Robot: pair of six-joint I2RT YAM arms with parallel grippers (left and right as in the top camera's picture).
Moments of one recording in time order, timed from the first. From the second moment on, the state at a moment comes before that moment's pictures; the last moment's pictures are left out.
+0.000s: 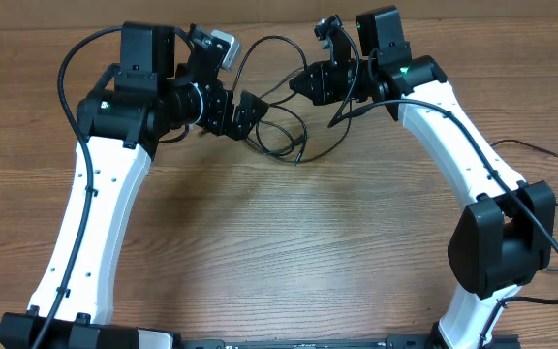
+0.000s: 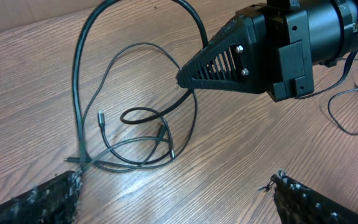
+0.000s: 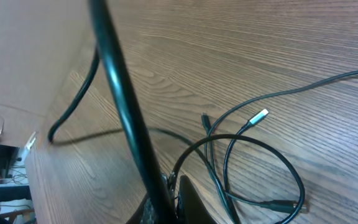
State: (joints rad) left arm -0.17 1.56 1.61 -0.89 0.52 0.13; right arm 0.31 1.95 1.71 -0.57 -0.69 0.18
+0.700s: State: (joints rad) left arm -0.17 1.56 1.61 -0.89 0.49 0.13; right arm -0.14 1.78 1.71 -1.02 -0.54 0.05
